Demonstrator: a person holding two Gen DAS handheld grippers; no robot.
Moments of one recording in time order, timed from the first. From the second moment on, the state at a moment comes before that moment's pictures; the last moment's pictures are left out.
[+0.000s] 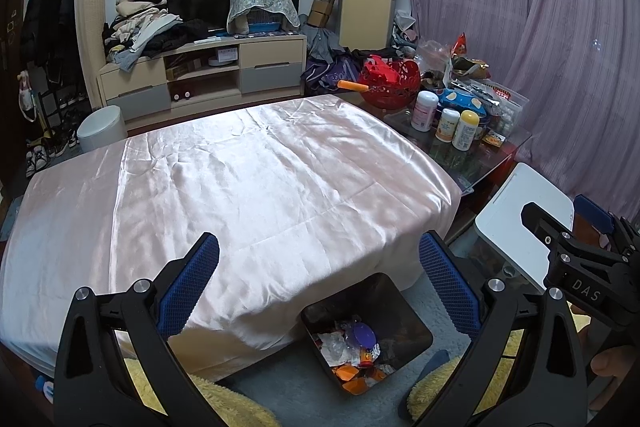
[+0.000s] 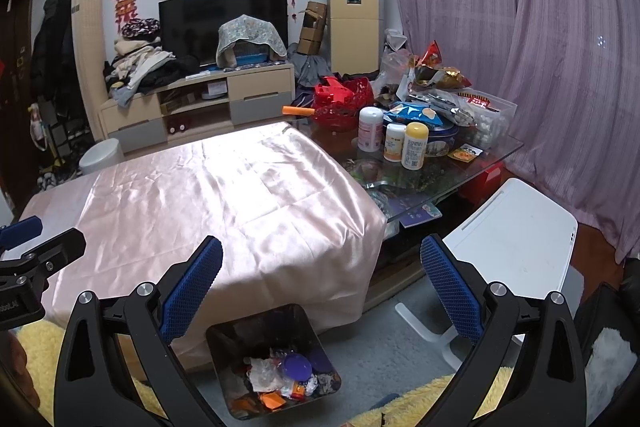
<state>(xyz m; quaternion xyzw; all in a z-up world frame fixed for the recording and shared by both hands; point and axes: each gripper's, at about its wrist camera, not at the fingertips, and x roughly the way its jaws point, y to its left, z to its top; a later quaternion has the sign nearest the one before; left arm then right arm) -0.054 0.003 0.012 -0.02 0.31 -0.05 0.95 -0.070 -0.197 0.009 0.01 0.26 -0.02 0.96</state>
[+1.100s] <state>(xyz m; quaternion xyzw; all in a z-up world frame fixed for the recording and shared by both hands) -0.054 0.004 0.012 -0.02 0.31 -0.05 0.95 -0.067 -0.197 0.007 0.01 0.26 -0.02 0.96</state>
